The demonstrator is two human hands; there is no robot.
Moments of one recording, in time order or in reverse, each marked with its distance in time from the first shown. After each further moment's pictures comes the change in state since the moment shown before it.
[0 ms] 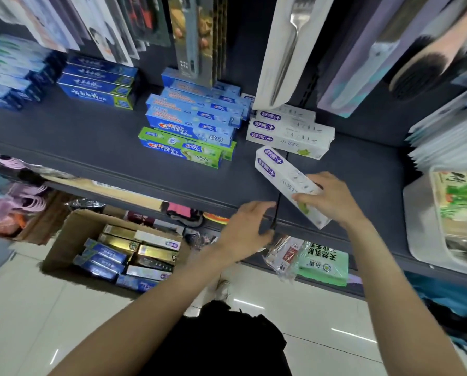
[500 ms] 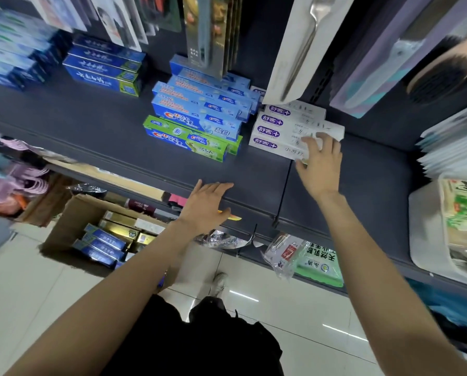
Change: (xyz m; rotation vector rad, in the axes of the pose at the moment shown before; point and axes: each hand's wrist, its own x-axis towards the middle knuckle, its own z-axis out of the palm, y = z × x) left_hand 0.007 -0.080 -0.037 0.376 0.060 -0.093; right_hand 0.082 0.007 0.034 -0.408 0.454 -0.236
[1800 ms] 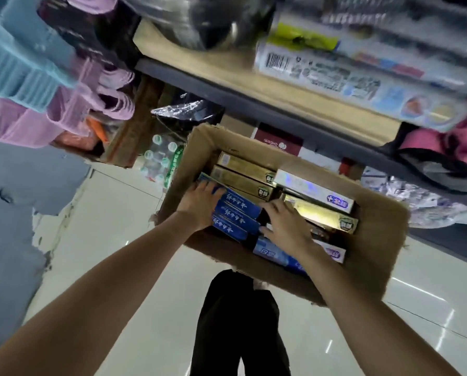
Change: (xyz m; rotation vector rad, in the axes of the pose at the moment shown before) left_hand -0.121 -0.563 0.173 0.377 -0.613 -0.232; right_hand -0.204 -0.406 0.493 0.090 -0.936 -0.263
